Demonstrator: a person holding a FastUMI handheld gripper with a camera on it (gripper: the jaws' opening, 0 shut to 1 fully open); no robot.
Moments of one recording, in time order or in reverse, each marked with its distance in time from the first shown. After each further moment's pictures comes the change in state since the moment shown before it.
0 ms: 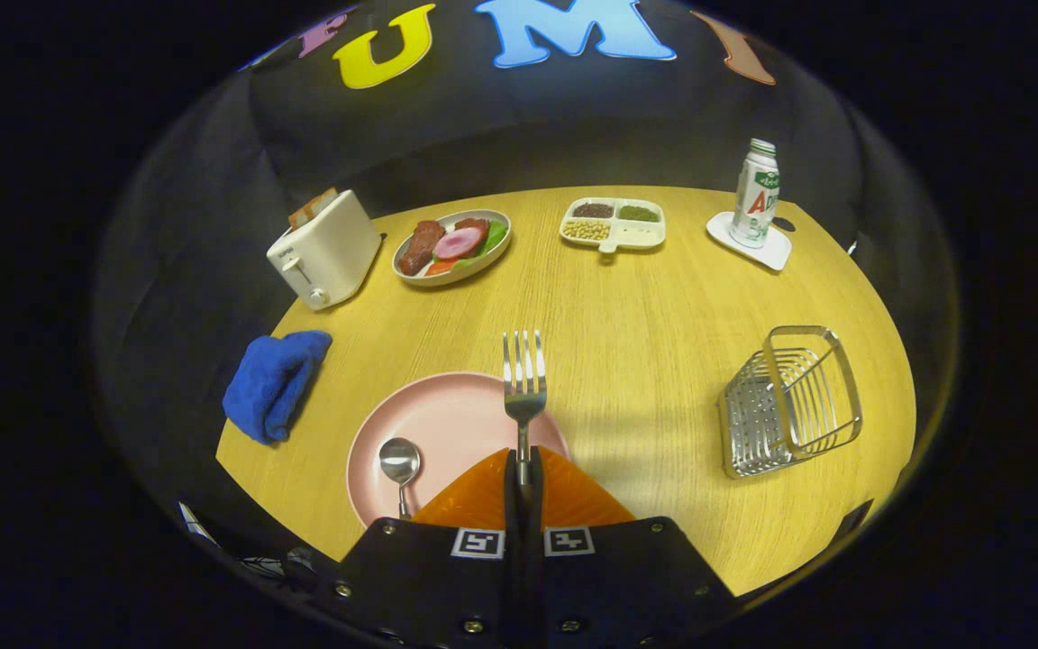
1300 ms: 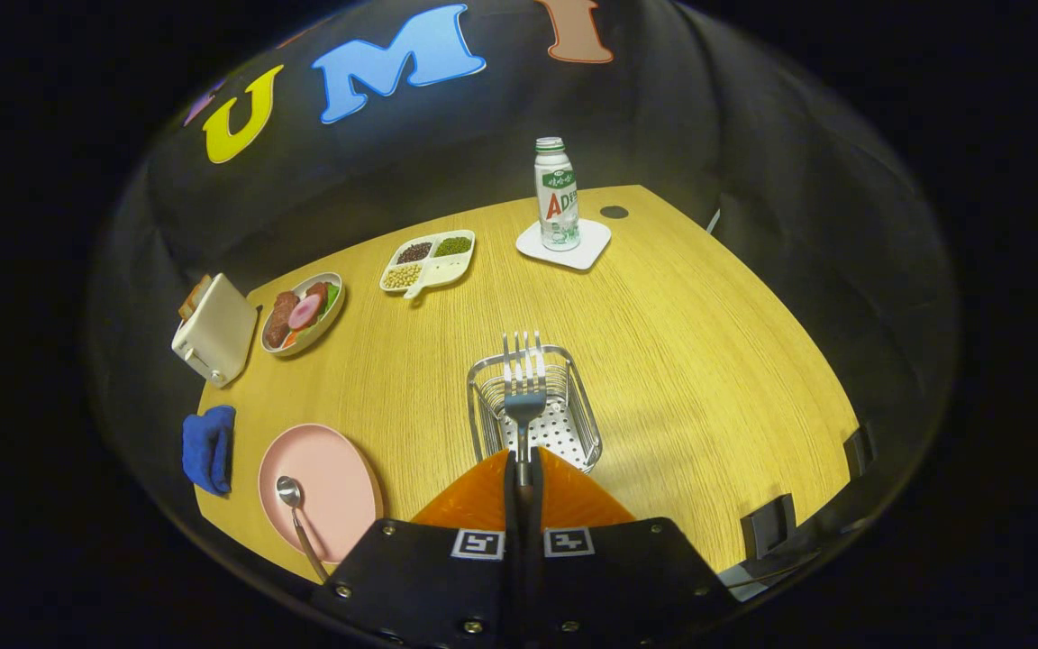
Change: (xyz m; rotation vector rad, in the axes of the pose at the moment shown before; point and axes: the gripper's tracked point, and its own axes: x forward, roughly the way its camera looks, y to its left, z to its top) arm -0.051 -0.158 0.003 0.219 -0.023 -0.231
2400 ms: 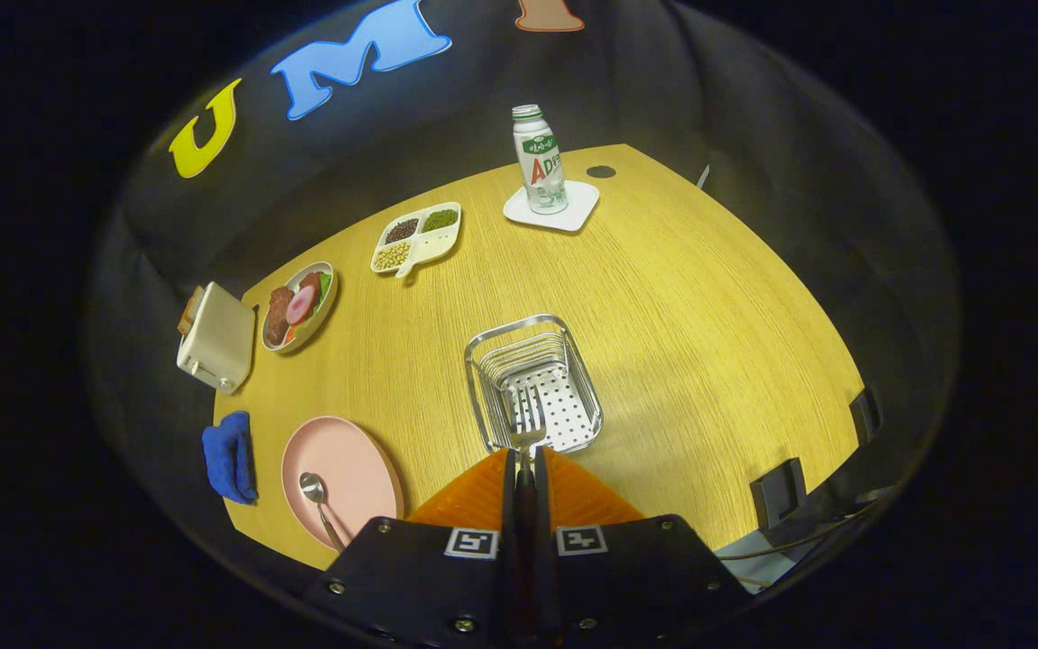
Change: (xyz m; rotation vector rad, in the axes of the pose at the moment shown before) arm -0.010 0.001 -0.005 0.093 0.124 0.010
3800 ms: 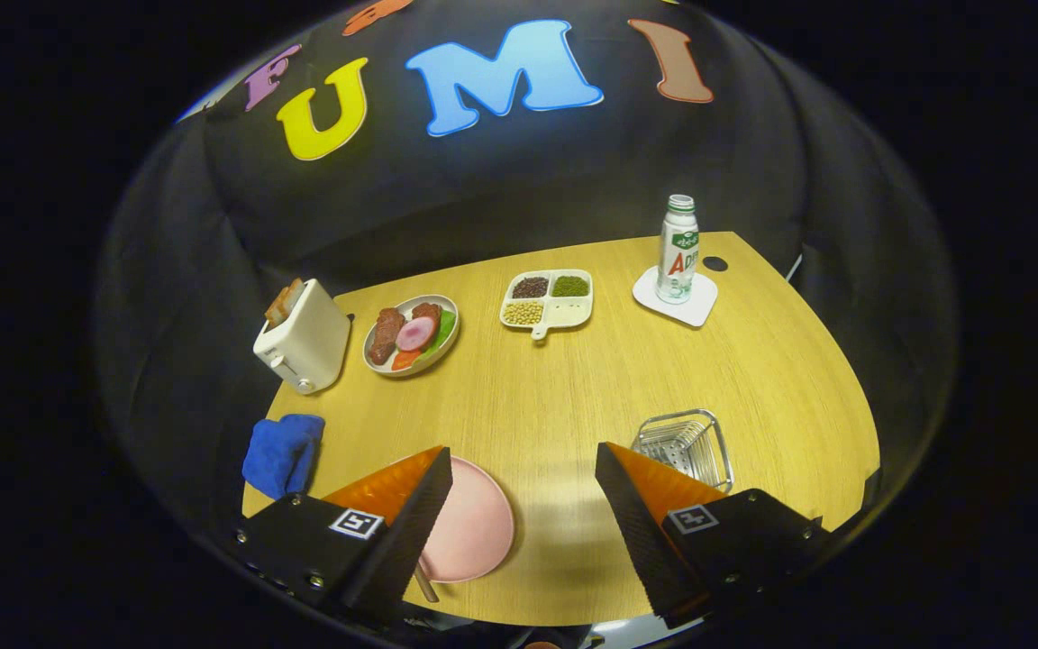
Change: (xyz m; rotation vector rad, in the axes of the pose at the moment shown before) arm -0.031 0.137 0.031 -0.235 -0.171 0.199
